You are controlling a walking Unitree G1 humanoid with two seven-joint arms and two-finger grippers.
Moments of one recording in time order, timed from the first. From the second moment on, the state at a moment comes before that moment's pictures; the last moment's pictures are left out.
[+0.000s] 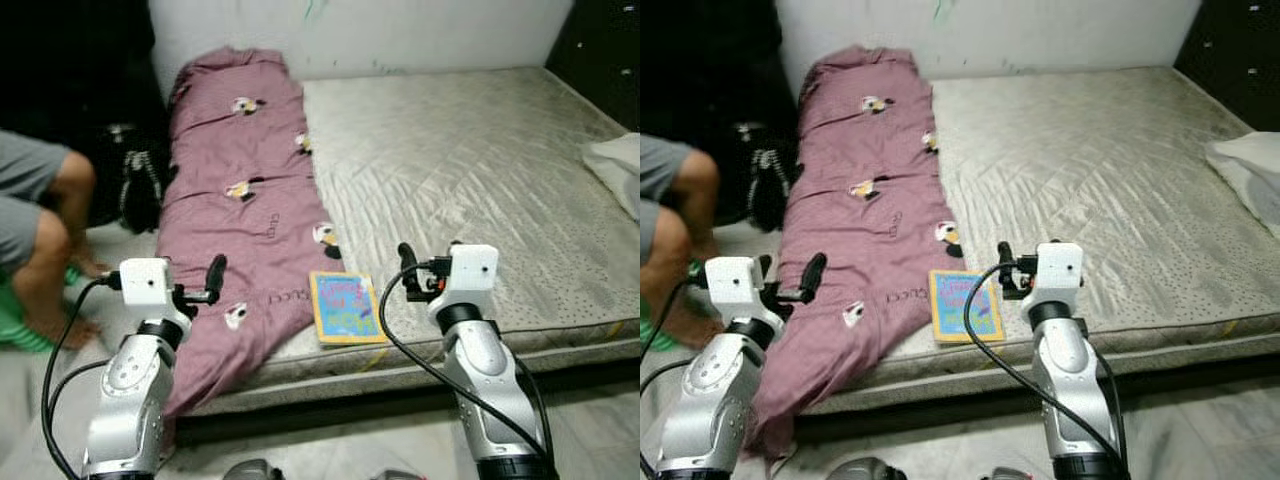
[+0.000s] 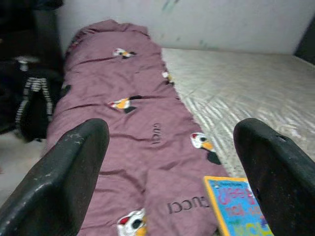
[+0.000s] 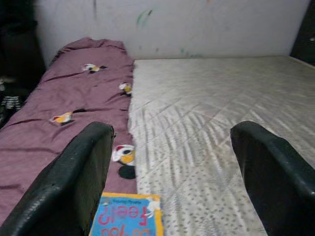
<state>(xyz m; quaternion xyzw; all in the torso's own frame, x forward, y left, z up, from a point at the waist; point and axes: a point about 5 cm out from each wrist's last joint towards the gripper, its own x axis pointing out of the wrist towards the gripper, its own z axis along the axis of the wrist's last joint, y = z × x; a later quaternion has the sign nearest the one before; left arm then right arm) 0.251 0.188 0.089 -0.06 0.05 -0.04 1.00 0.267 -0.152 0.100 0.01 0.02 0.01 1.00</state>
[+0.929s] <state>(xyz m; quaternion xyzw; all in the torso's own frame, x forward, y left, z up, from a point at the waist) 0.255 0.186 0.091 -0.07 0.04 -0.04 1.00 0.272 -0.162 0.105 0.00 0.02 0.00 1.00</state>
